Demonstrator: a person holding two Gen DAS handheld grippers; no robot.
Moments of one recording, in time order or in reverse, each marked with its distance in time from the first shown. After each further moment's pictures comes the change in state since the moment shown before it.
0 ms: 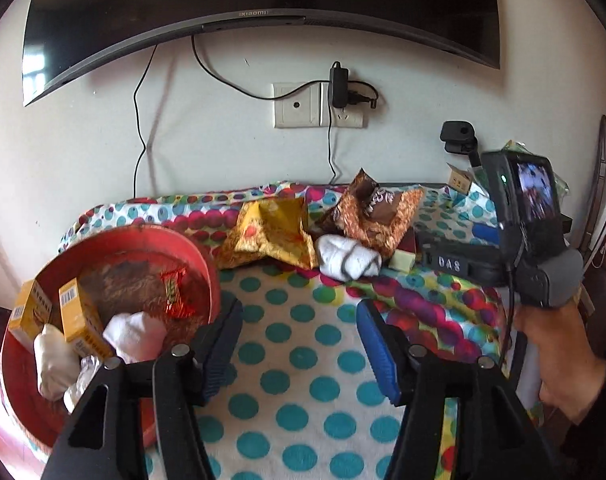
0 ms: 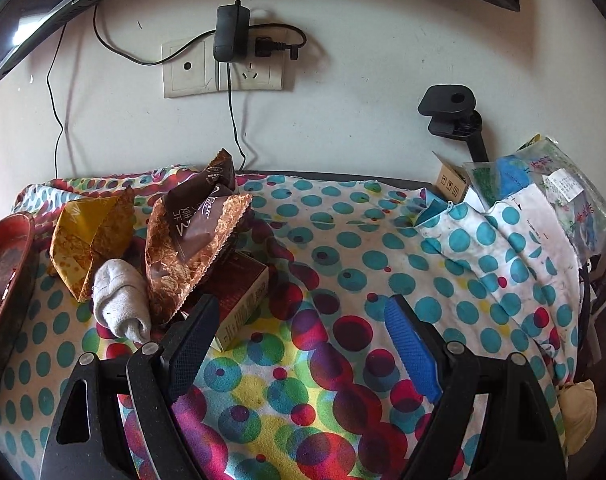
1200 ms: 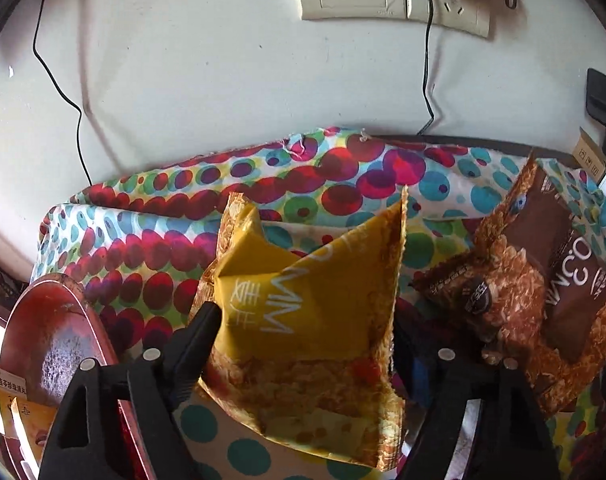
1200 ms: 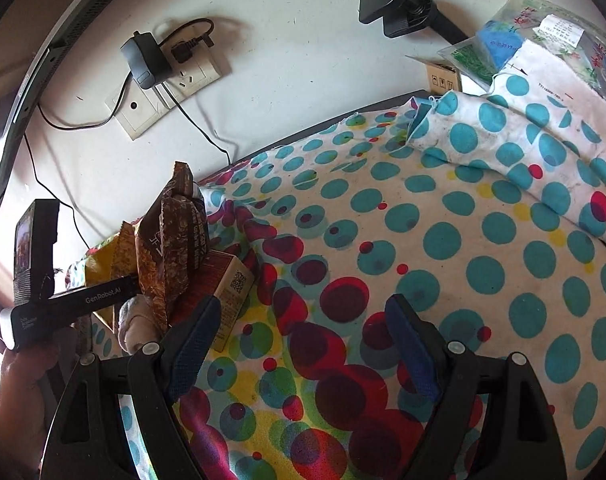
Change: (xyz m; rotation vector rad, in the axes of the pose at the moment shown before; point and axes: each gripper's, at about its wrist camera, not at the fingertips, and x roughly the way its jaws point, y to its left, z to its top) left arm 0.224 0.015 0.082 -0.016 0.343 0.186; right arm 0.026 -0.062 -0.017 0.381 0.121 0.264
